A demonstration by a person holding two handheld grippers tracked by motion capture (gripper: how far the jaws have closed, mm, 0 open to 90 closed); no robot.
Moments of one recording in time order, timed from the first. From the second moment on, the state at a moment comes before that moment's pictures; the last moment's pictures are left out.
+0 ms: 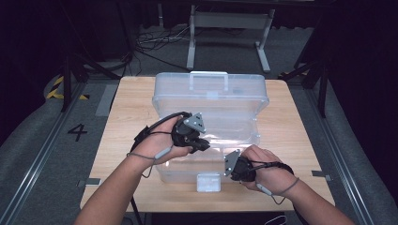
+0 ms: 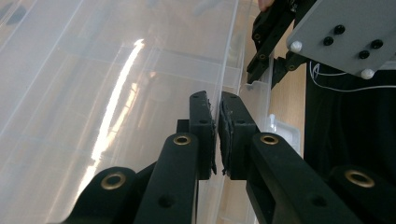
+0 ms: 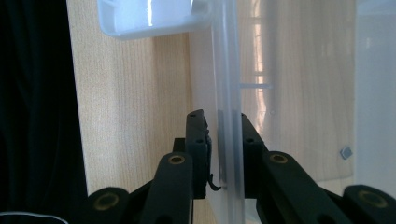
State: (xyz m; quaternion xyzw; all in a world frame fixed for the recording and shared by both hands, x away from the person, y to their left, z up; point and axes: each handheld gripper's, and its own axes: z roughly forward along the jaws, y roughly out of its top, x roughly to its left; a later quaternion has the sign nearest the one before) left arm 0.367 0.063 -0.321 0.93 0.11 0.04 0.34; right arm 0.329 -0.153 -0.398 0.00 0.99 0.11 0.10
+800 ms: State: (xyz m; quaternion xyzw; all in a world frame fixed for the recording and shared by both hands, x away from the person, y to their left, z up) left arm 0.364 0.062 -0.321 0.94 0.11 0.05 0.33; right arm 0.327 -0.186 -0.343 0.04 0.96 0.25 0.11
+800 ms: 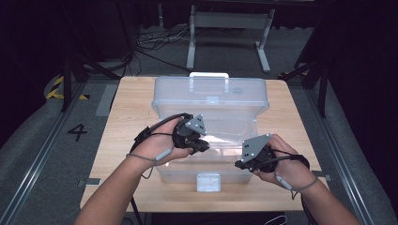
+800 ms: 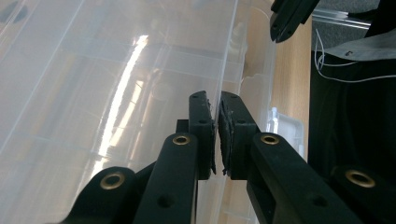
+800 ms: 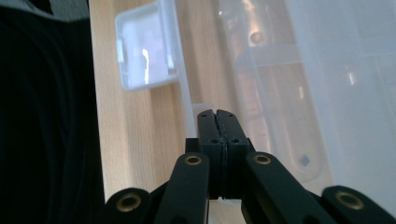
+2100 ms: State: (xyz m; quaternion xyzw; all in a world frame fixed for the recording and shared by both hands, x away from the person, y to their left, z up) left arm 0.363 0.063 -0.322 0.94 0.11 0.05 0.33; right arm 0.348 -0.253 -0.312 0.19 0.83 0.50 0.14
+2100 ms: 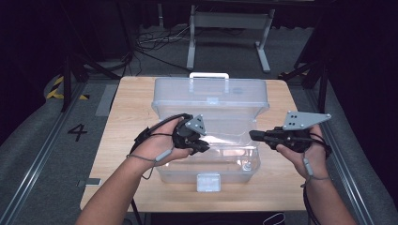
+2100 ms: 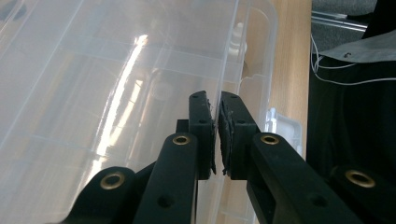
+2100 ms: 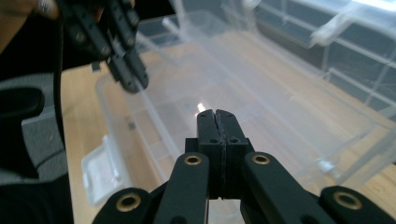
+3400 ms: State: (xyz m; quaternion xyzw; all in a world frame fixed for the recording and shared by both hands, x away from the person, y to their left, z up) left arm 0.352 0.073 -0.325 0.92 0.14 0.02 0.37; right arm 0.367 -0.280 -0.319 0.27 0.77 0.56 0.14
